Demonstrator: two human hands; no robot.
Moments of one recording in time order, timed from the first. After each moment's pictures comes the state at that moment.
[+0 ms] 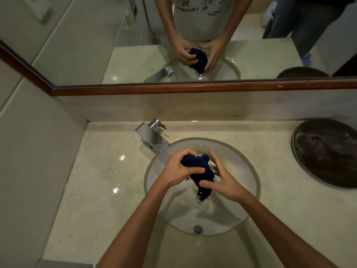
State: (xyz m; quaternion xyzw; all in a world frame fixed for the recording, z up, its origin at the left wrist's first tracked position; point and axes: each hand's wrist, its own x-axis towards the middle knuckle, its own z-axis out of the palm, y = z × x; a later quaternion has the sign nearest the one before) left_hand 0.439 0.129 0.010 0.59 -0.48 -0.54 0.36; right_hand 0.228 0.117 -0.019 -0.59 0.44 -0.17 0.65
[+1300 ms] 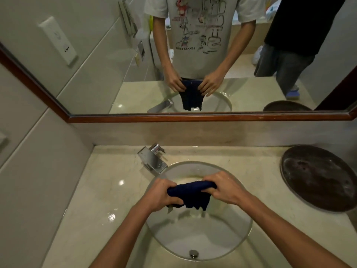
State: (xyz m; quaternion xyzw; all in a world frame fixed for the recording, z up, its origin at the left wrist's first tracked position) left_hand 0.475 0.155 0.047 0.65 -0.60 -0.44 0.14; right_hand 0.218 0.071 0.045 -0.87 0.39 -0.05 0.30
